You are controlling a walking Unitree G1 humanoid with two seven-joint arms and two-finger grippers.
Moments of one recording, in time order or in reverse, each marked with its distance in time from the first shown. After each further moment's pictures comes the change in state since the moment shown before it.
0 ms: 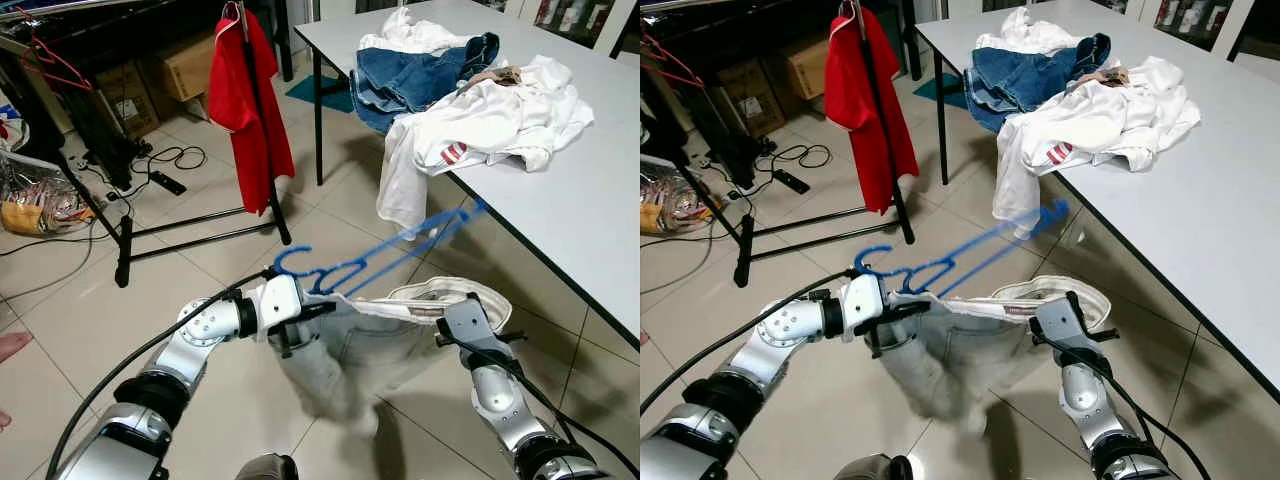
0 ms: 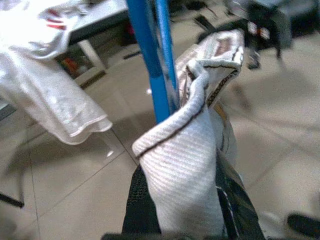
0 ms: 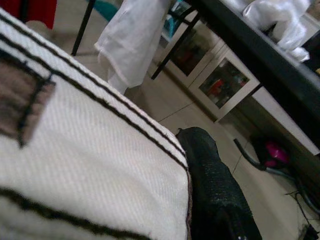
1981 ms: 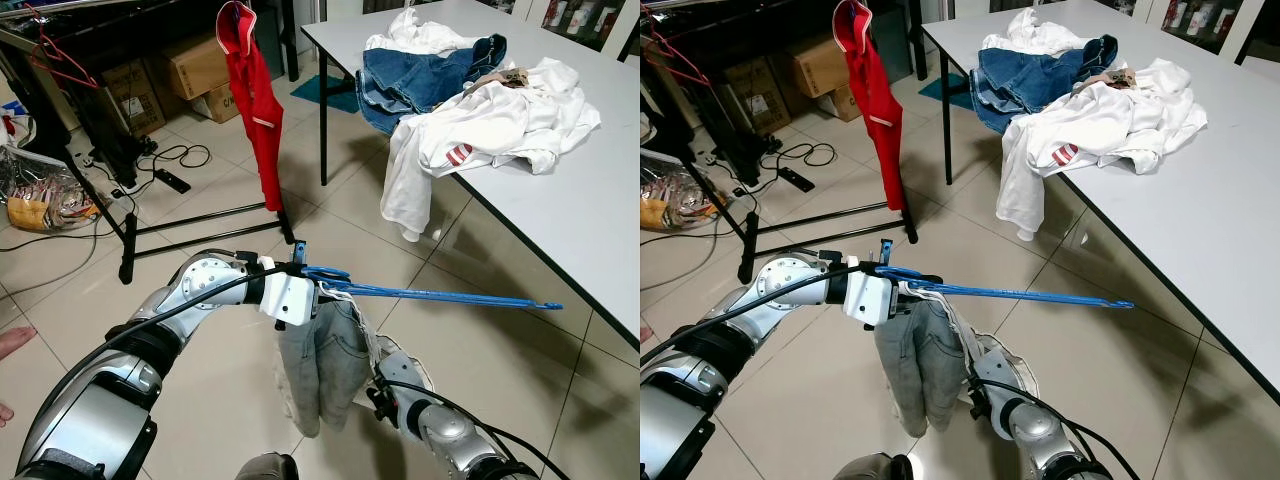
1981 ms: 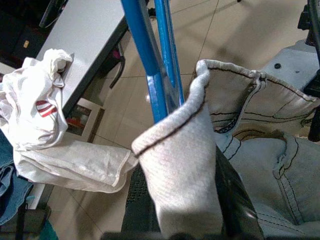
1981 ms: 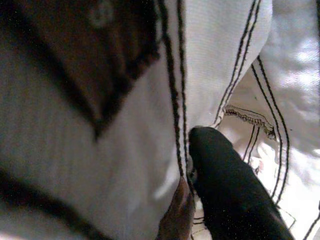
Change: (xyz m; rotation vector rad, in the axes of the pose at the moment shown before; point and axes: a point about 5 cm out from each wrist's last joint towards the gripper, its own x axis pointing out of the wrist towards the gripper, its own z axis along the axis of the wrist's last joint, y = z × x) left arm 0.005 0.027 0.048 0.570 0.003 -0.252; right arm -0.048 0.098 -0.020 0.244 0.402 0.757
